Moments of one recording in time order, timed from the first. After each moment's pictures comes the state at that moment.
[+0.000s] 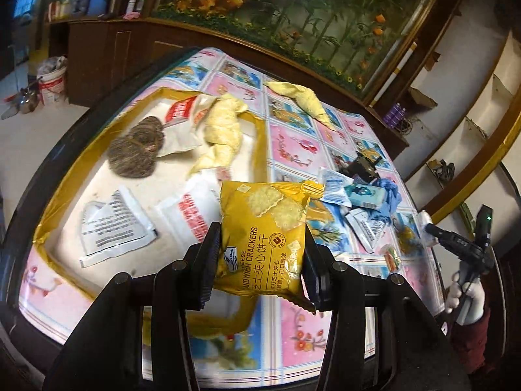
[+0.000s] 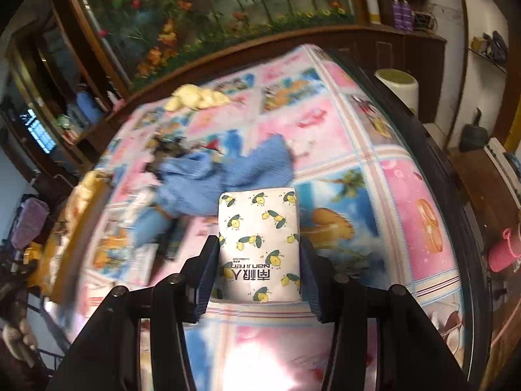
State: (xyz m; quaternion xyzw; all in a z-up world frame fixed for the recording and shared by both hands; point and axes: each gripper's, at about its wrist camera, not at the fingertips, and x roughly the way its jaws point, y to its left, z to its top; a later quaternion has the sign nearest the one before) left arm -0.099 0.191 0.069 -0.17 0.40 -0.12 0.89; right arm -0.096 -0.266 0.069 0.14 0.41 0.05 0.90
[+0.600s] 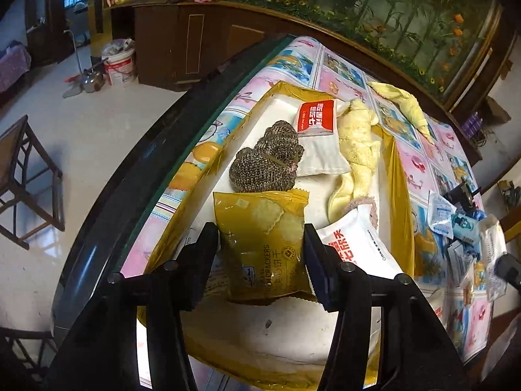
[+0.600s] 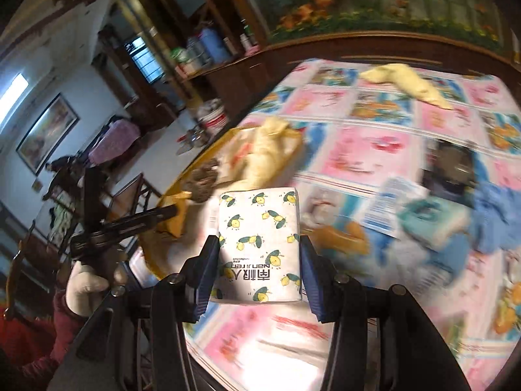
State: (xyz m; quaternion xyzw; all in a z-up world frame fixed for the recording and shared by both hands) left arm -0.044 0.267 0.037 -0.16 0.45 0.03 0.88; right arm -0.058 -0.011 0.095 0.07 0.43 0.31 0.84
